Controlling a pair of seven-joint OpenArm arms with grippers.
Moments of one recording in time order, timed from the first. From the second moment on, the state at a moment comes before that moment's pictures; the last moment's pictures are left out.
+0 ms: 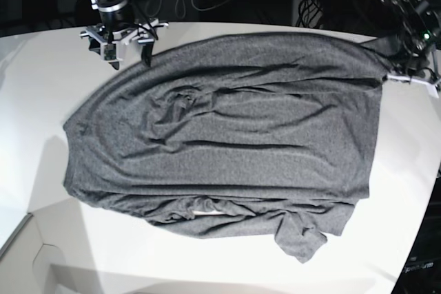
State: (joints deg) left arm 10.3 -7.4 -42.2 90.8 -18.1 -6.8 47.3; right arm -33.0 0.4 6.2 94.2 -0.5 8.9 -4.0
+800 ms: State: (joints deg) left arm 14.4 -7.3 -45.4 98.3 -18.6 -7.0 47.0; right arm -33.1 0.2 6.1 94.3 -0.5 8.9 -3.9
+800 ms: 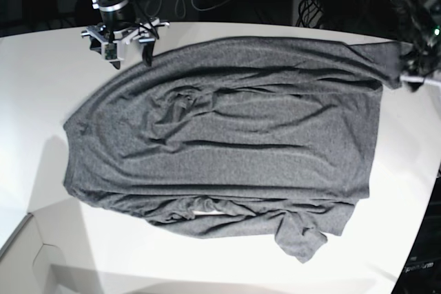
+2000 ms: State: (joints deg) left arm 18.1 -5.3 -39.8 94.2 -18.8 -7.0 47.3; right arm -33.6 0.4 5.7 97.4 -0.4 8.9 -3.9
